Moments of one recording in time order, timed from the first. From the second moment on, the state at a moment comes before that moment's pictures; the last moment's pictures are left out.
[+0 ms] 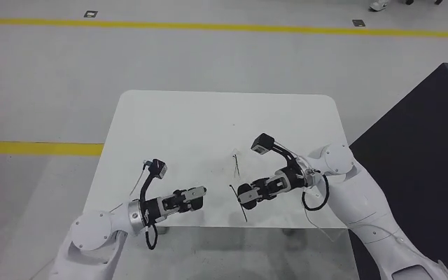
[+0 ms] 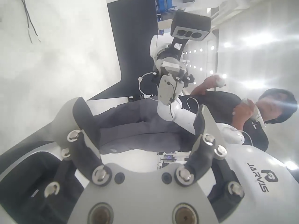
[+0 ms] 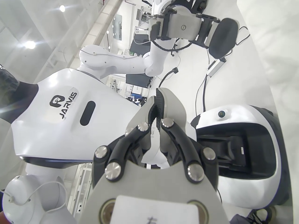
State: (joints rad) left arm 1.47 -1.14 -1.45 -1.95 -0.23 0.02 -1.02; right arm -0.88 -1.09 1.05 -1.47 0.60 -0.25 1.54
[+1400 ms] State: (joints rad) left arm 1.41 -1.15 -1.30 -1.98 -0.39 0.08 -0.79; right arm -0.85 -1.09 1.01 -1.44 0.58 -0.26 1.54
